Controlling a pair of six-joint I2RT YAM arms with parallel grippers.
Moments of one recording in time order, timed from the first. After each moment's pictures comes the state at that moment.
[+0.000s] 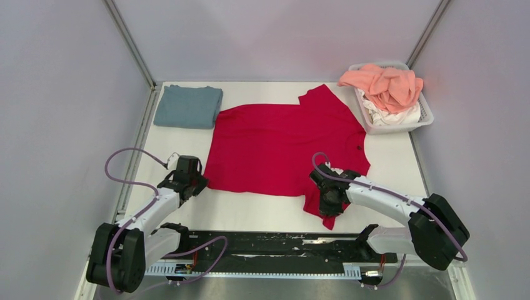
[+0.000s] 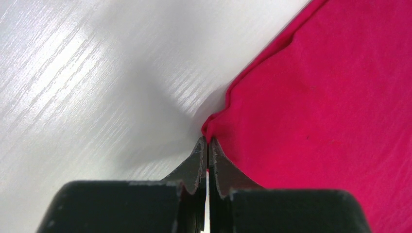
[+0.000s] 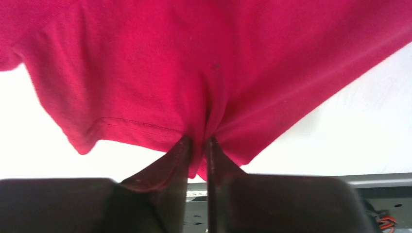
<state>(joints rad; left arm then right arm) -0.21 1.04 0.37 -0.27 -0.21 -0.99 0.73 1.25 0.61 -0.81 0.12 0.85</state>
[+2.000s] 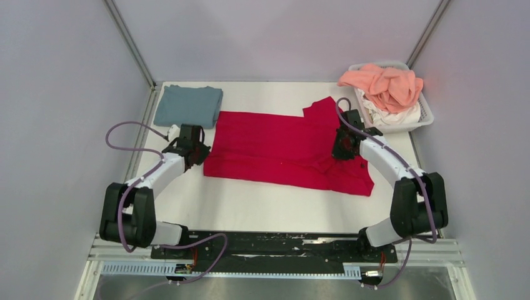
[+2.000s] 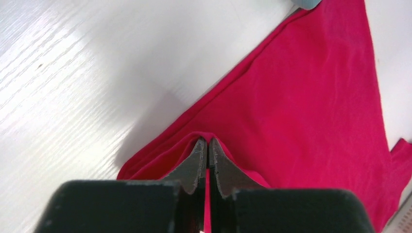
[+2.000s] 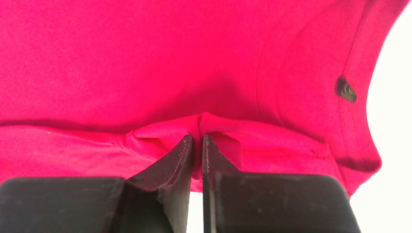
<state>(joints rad) -0.18 1.33 0.74 -0.28 -0.24 -1.07 0.24 1.45 1.01 -0.63 0.10 0.49</state>
